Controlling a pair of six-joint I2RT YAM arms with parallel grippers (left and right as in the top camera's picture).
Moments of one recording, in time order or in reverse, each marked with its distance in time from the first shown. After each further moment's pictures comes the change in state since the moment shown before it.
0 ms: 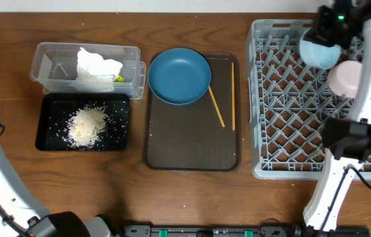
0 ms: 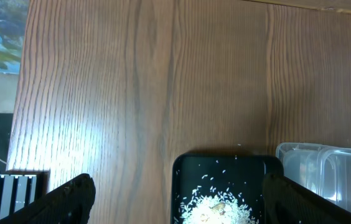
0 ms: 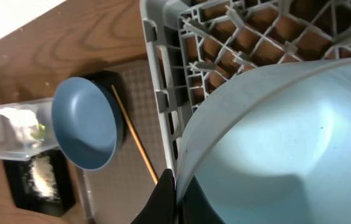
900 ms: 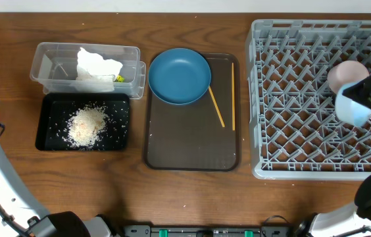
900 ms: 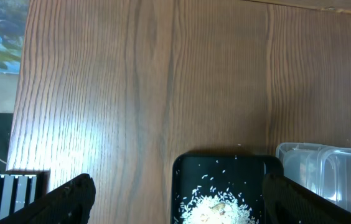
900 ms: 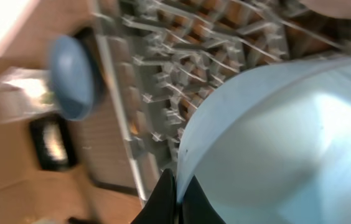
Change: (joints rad) left arm 0.000 0.000 0.000 0.000 0.000 0.000; right arm -0.406 -0.556 -1.075 0.261 -0.245 -0.356
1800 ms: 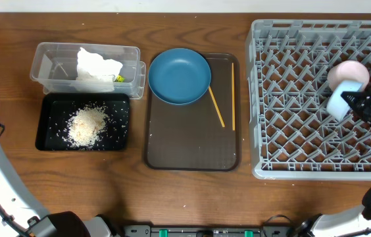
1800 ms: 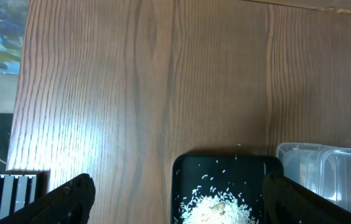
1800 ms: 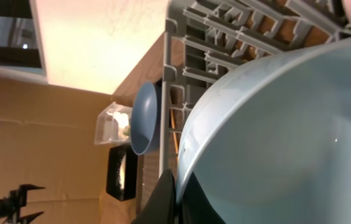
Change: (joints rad) left arm 0.000 0.000 0.000 0.000 0.000 0.000; right arm -0.174 0.000 -0.428 0.438 -0.517 -0.090
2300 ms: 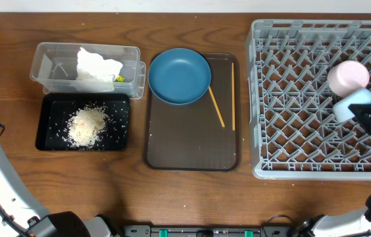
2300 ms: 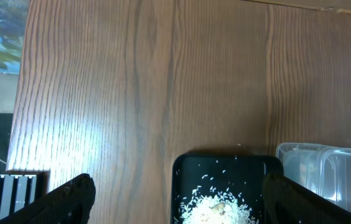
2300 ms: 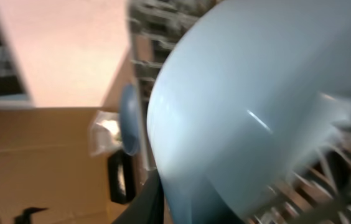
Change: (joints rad) left arm 0.000 0.000 0.000 0.000 0.000 0.000; right arm -0.100 -0.010 -0.016 -0.110 0.125 0.019
